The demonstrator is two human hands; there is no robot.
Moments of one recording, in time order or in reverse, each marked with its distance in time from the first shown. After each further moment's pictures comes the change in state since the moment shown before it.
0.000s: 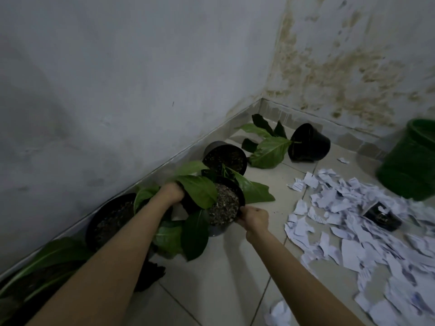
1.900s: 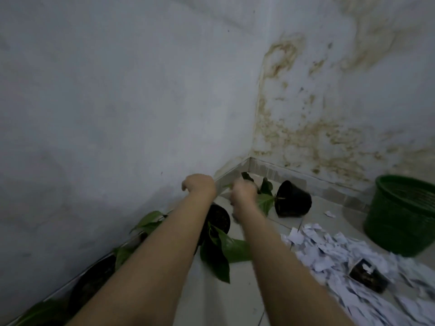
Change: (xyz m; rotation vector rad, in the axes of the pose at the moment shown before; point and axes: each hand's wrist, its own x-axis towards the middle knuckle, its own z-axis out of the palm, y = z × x) left_hand -0.067 0.209 -0.072 0.637 0.240 -0.004; right_hand -0.064 -0.197 0.006 -0.117 -0.158 -0.361
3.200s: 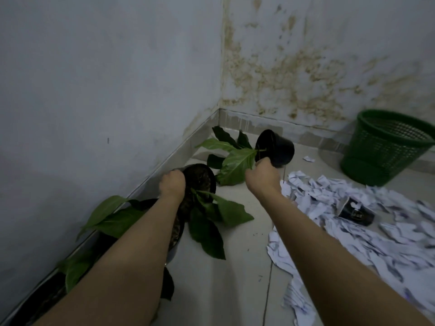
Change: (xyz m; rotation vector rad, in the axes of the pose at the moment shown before) left_hand 0.147 -0.003 0.166 -0.017 0.089 0.341; right_hand 0.056 0.062 -0.032 -0.677 0.282 -0.024
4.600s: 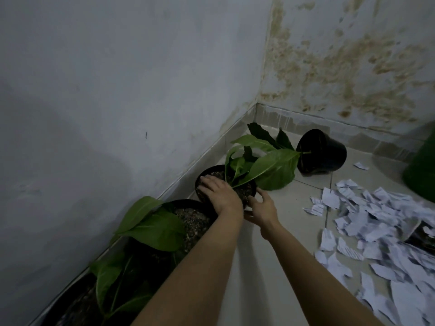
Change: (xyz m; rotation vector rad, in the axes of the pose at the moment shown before) left_hand -0.008 0.044 0.014 0.093 -0.177 -0.235; right_hand 0.034 0.041 0.143 0.559 -0.292 0.216
